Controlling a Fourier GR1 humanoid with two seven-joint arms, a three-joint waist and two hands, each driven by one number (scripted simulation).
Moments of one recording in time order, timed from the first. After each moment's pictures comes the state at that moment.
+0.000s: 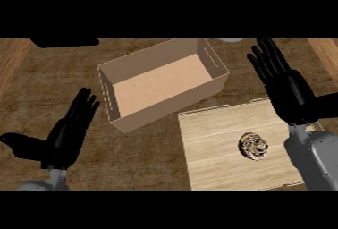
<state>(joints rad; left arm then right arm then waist) -0.03 0.28 -0.18 -1.63 0.41 0.17 0.05 -0.39 -0.37 0.16 -1.56 -0.46 -0.07 0.02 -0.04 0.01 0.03</state>
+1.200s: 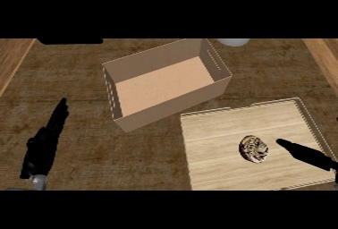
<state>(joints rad) 0.02 0.44 -0.18 -1.52 0.08 0.29 0.05 0.11 -0.55 0.10 -1.65 0.07 -0.64 0.21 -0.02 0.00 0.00</state>
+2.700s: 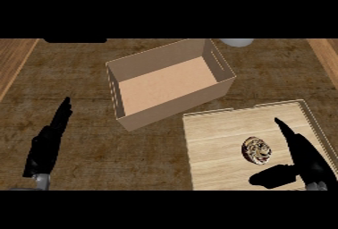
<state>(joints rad) 0.02 0.37 -0.13 -1.54 0.00 0.23 0.08 -0.03 -0.61 0.39 -1.87 0.24 -0.10 1.07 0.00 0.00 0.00</state>
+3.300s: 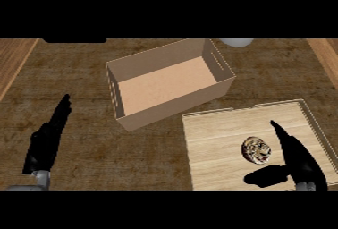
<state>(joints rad) 0.00 0.33 -0.08 -1.56 -0.05 0.18 0.12 0.00 -0.48 0.34 -1.83 0.36 -0.04 1.05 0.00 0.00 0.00</state>
